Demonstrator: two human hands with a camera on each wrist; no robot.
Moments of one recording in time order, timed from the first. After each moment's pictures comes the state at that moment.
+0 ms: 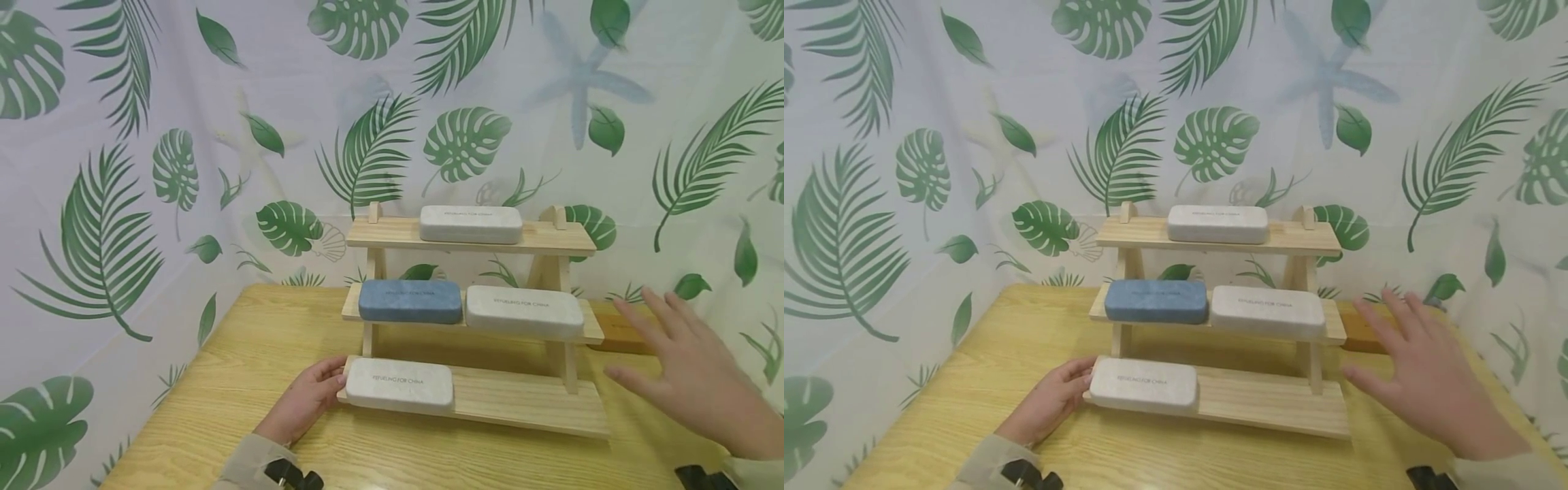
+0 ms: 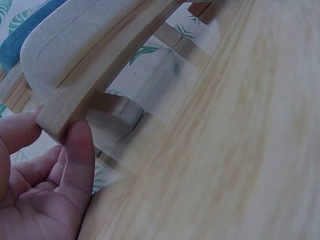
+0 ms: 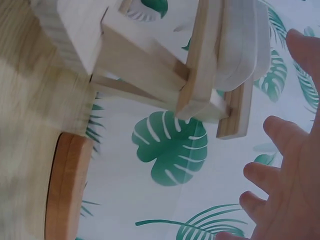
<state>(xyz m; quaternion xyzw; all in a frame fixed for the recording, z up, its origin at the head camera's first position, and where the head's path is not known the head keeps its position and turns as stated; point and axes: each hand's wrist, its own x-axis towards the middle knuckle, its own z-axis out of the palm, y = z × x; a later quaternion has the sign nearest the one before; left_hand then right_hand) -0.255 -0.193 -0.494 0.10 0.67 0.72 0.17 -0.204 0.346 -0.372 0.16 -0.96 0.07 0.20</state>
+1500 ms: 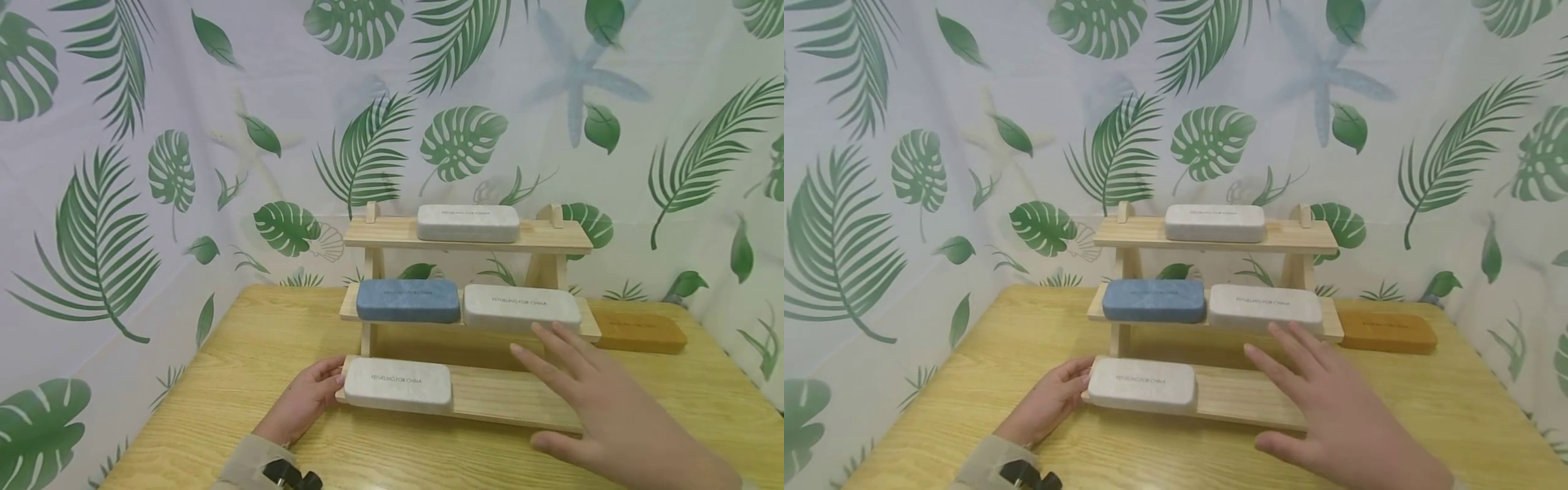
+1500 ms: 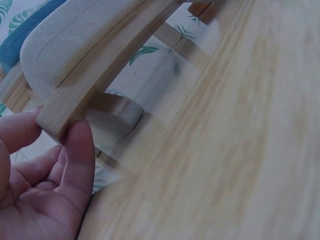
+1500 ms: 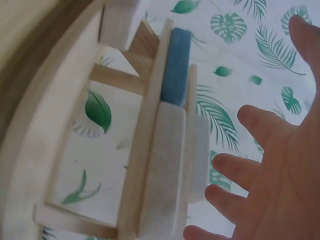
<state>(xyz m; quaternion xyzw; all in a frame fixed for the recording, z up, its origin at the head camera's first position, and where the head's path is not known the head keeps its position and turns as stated) -0.256 -0.193 -0.495 0.11 0.67 0.71 0.16 -0.156 0.244 -0.358 0.32 -0.93 0.10 0.15</state>
